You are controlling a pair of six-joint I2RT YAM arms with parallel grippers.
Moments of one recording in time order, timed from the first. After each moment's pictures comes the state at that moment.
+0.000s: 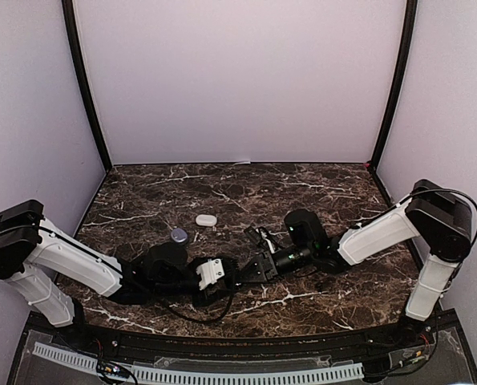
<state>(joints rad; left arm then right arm) -1.14 1.54 0.51 0.56 0.01 0.31 0.92 1.77 0.74 0.49 -0.79 0.79</state>
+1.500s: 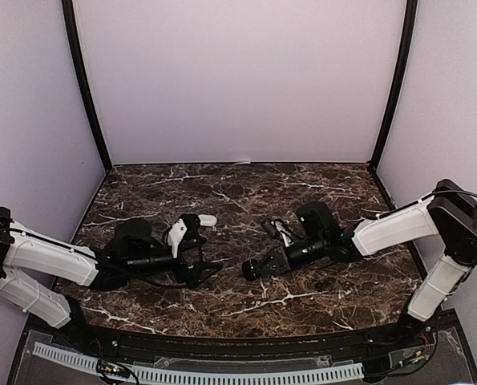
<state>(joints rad) -0.91 1.33 0.42 0.61 0.19 -0.03 0.82 1.66 0.73 0.23 -0.67 0.55</state>
